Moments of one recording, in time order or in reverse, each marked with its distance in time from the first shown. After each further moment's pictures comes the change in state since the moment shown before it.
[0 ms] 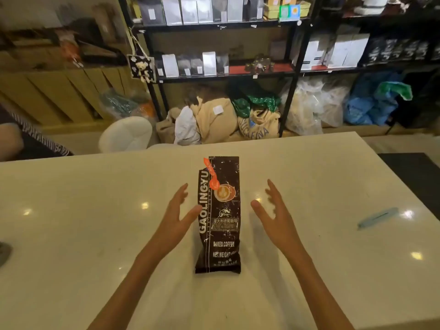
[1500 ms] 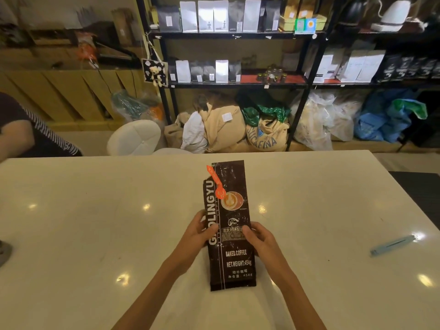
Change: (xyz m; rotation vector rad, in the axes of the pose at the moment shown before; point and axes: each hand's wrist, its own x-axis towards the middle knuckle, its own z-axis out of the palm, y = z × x) left_hand 0.018 -0.010 0.040 -0.612 -0.113 -0.251; right_hand 0.006 0.018 0.039 0.455 -0.285 0.266
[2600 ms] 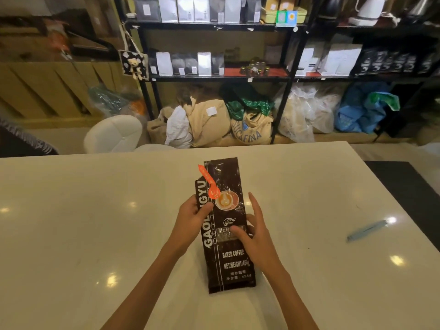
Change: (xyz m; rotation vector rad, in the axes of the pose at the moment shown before) left_hand 0.017 0.028 0.039 0.109 0.095 0.240; right_hand -0.017 -0.016 -0.016 -0.157 0.070 -0.233
